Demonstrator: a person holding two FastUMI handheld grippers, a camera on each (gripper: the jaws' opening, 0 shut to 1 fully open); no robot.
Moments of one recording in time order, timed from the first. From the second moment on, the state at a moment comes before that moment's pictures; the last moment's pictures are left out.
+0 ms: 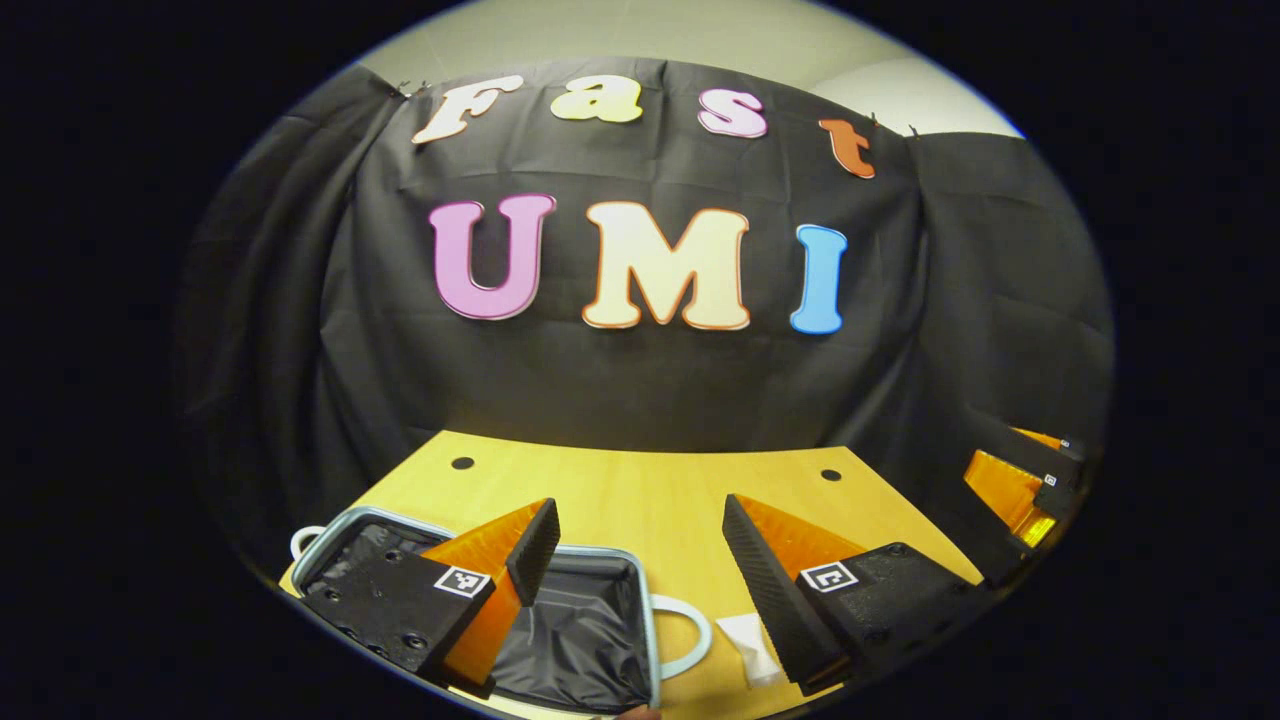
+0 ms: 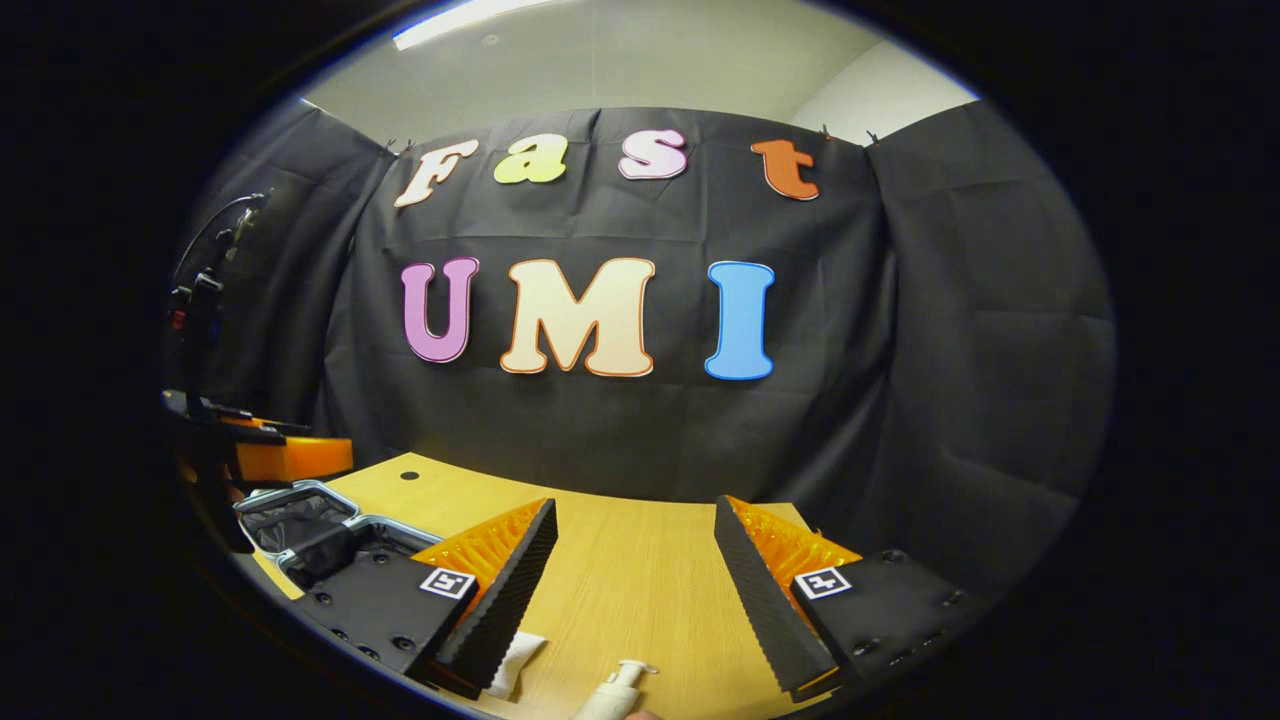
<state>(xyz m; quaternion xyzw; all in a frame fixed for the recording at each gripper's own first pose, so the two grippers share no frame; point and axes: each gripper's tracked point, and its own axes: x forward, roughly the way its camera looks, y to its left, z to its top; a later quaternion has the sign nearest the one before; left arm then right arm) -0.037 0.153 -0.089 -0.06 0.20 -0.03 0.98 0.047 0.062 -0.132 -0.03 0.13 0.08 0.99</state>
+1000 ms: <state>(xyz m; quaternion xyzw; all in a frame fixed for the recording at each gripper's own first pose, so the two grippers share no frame) -0.131 -0.007 -0.302 -0.10 0.48 -0.13 0.86 0.010 0.014 -0.203 -0.04 0.24 0.06 0.97</state>
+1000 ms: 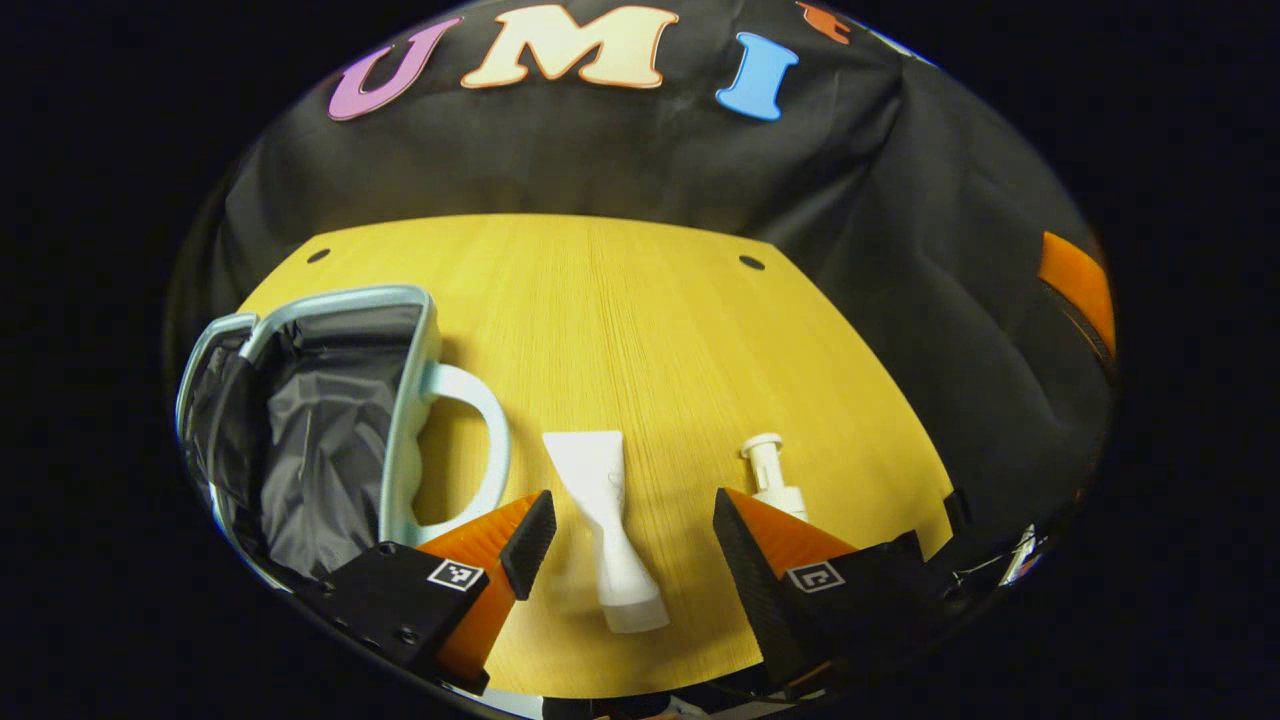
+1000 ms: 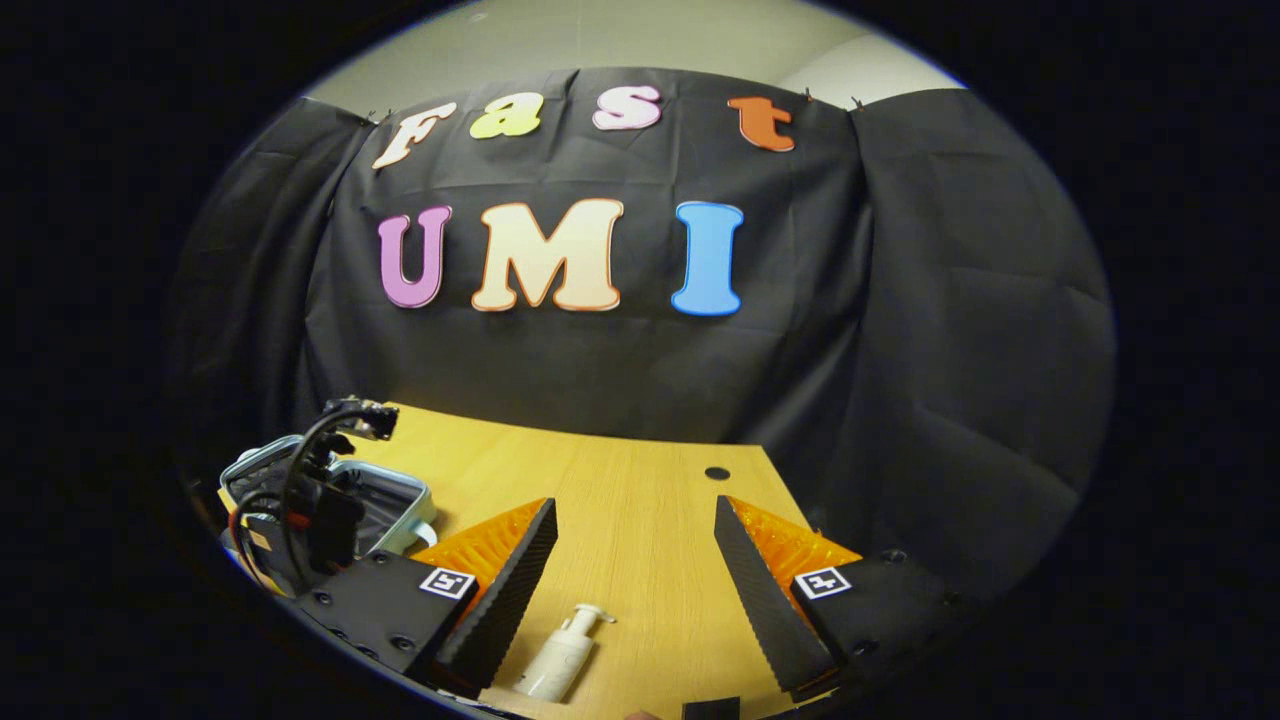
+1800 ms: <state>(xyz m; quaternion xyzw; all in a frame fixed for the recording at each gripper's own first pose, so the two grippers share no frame) -0.136 0.002 -0.360 -0.09 0.51 -0.10 0.85 -0.035 0.044 -0.366 0.02 0.47 0.07 0.88</state>
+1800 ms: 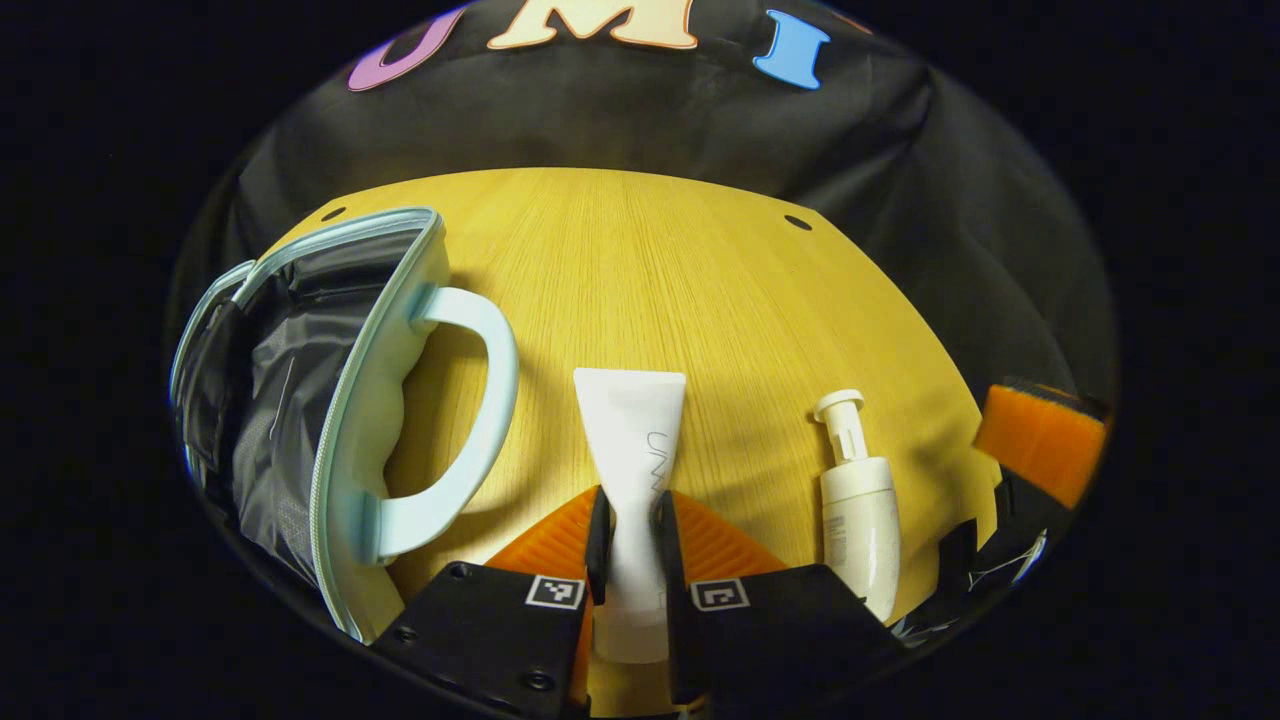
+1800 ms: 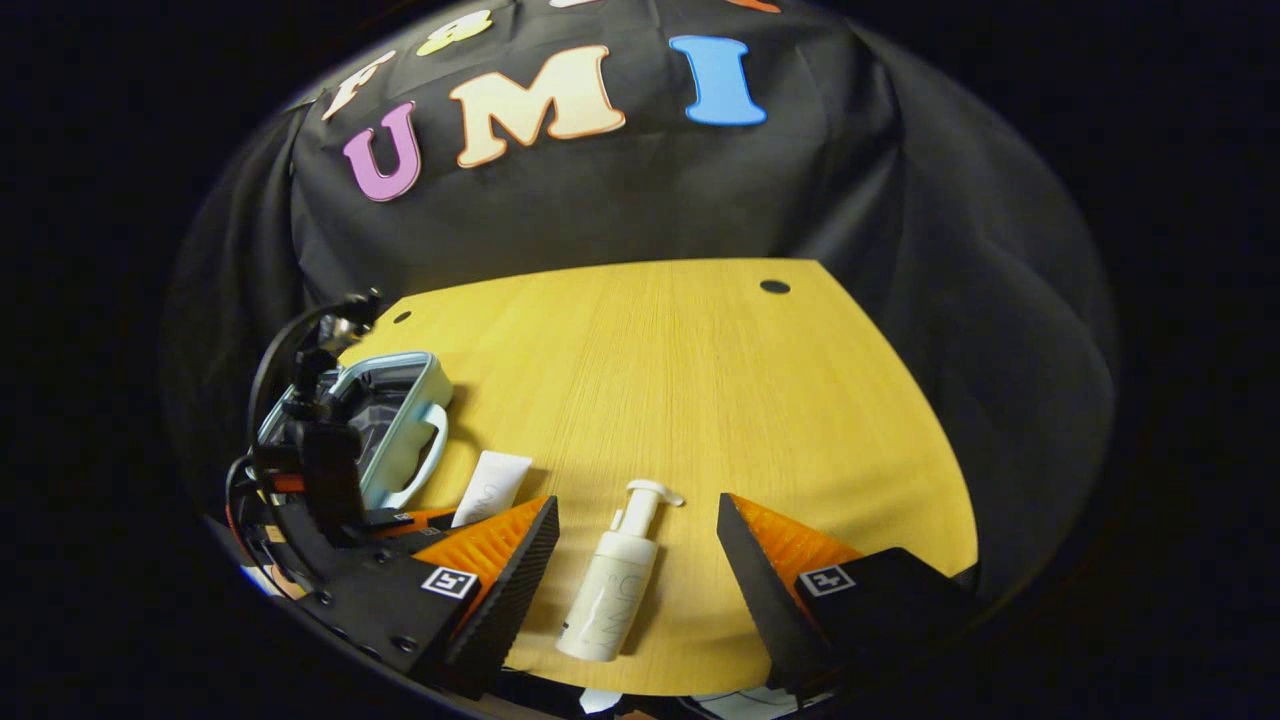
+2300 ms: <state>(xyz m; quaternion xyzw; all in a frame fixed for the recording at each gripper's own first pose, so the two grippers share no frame) -0.134 0.001 -0.362 -0.08 0.50 -0.11 0.85 -0.079 0.055 -0.438 0.00 0.59 0.07 0.81</state>
